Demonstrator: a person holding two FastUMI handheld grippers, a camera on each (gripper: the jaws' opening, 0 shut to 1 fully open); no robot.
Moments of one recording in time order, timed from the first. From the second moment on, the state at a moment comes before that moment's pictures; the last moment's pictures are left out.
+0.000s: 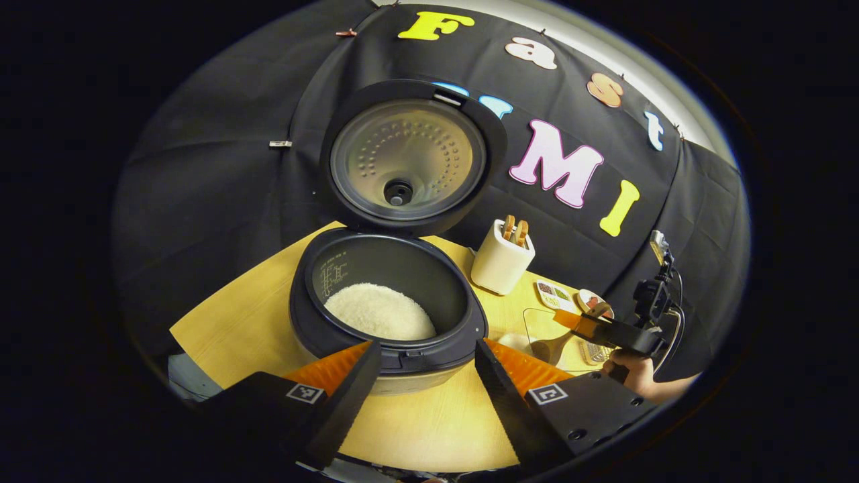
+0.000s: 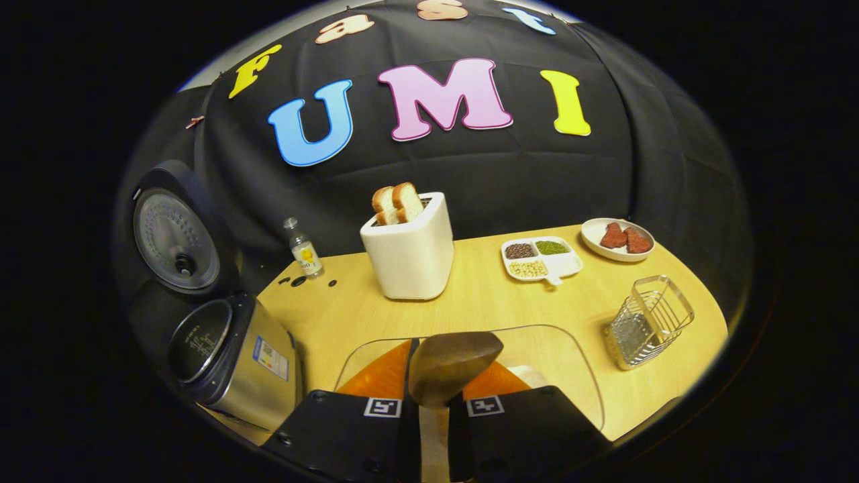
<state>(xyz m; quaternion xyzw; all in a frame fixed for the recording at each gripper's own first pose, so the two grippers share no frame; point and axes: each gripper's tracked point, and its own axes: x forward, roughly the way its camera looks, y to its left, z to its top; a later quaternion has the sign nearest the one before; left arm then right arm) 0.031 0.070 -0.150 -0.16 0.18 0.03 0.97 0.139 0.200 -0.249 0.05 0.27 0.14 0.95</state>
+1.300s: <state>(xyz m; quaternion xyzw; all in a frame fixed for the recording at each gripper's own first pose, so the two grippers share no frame) -0.002 0.079 -0.118 -0.14 0.14 0.07 0.98 0.145 0.116 -0.211 0.44 0.36 0.02 0.82</state>
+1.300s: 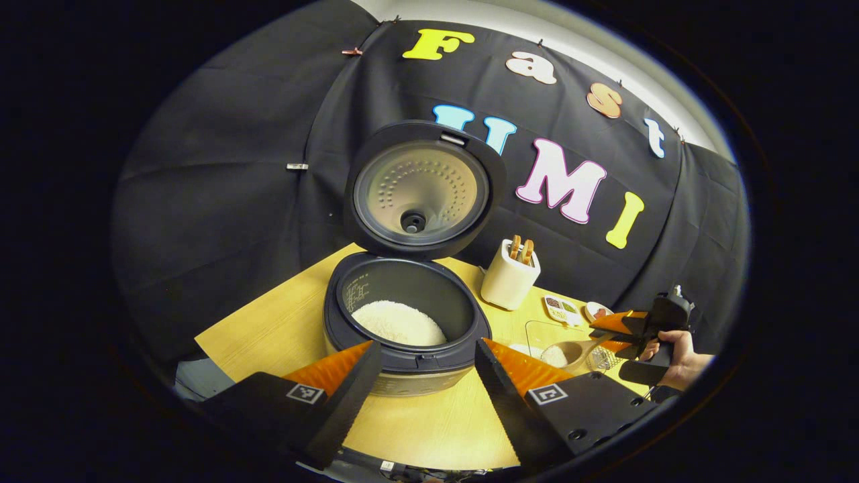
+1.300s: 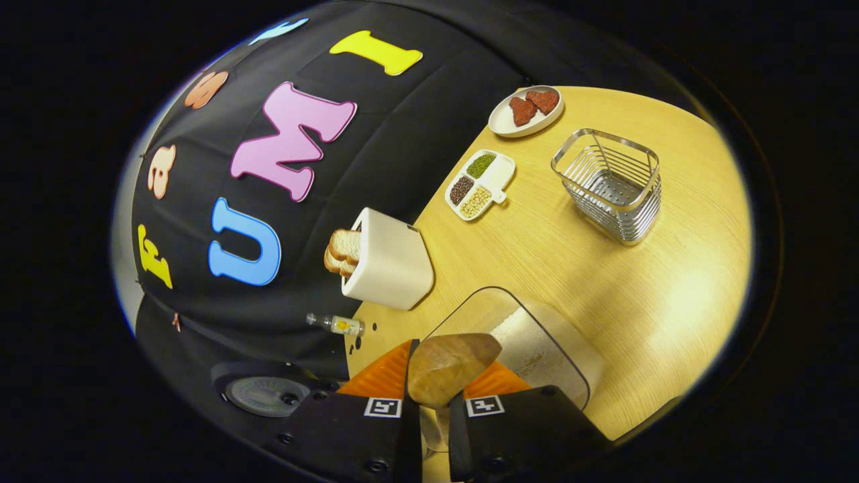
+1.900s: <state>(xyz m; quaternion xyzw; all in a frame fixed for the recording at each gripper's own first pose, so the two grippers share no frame) -0.011 0.085 -0.090 -0.13 0.11 0.08 0.98 0.164 0.151 -0.134 0.54 0.35 0.06 0.76</state>
